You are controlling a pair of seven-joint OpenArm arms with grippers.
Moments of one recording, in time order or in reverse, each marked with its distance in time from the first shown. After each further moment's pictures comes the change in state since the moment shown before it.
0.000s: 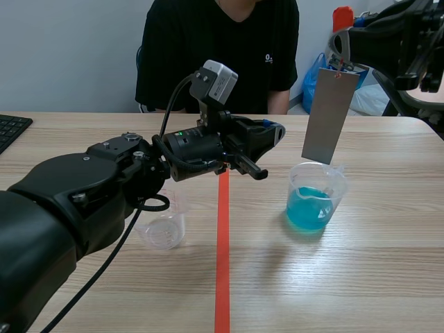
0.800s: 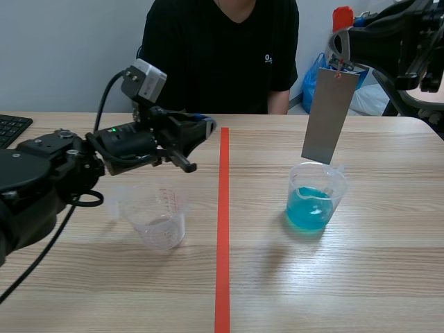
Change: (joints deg) left arm 0.6 -12.0 -5.3 1.0 2.6 0.0 -4.6; right arm 0.0 0.0 0.0 0.0 0.1 0.0 0.0
